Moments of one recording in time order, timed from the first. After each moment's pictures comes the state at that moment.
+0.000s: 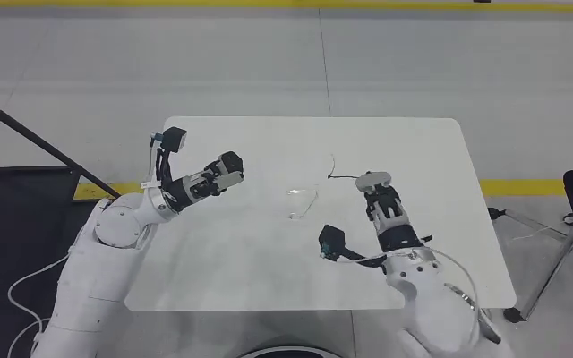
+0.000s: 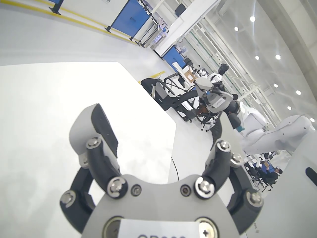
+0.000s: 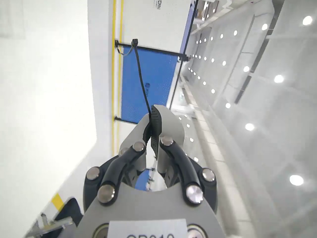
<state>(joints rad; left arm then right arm) 1.08 -1.04 -1.38 -1.52 -0.14 -0.68 -0.77 -1.30 -1.07 0.98 -2.35 -2.94 -0.66 0.52</state>
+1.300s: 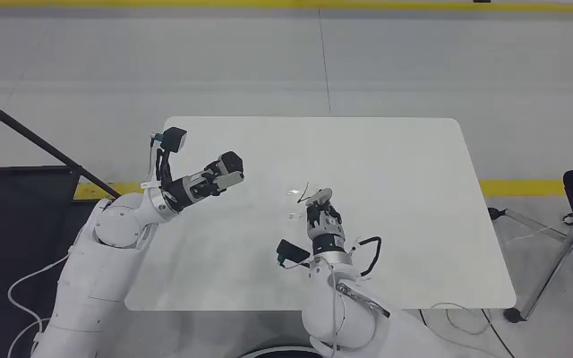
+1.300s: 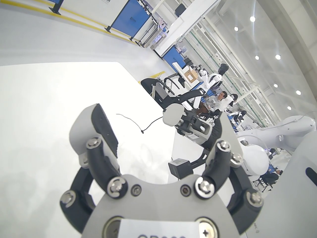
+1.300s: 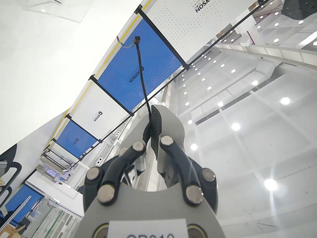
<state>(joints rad) 1.08 -1.04 -1.38 -1.52 -0.14 -0.68 -0.77 -0.96 -1.20 0.50 -2.00 -3.02 -0.98 0.79</state>
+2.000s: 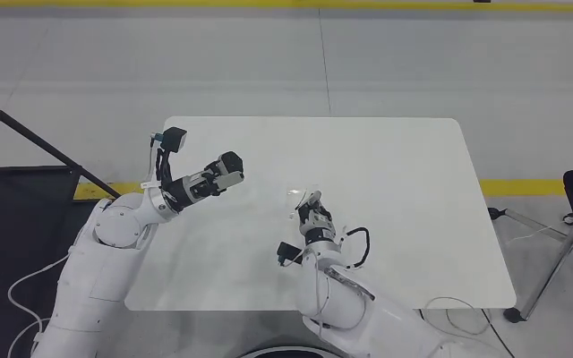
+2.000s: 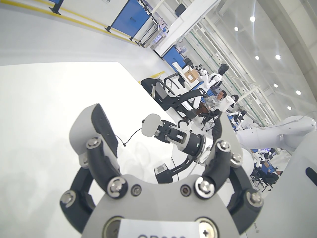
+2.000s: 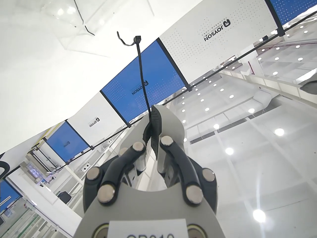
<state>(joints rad) 1.08 -1.04 -1.38 -1.52 -0.14 -0.68 -0.77 -0.90 -1.25 0.48 -1.82 -3.07 -1.01 0.61</state>
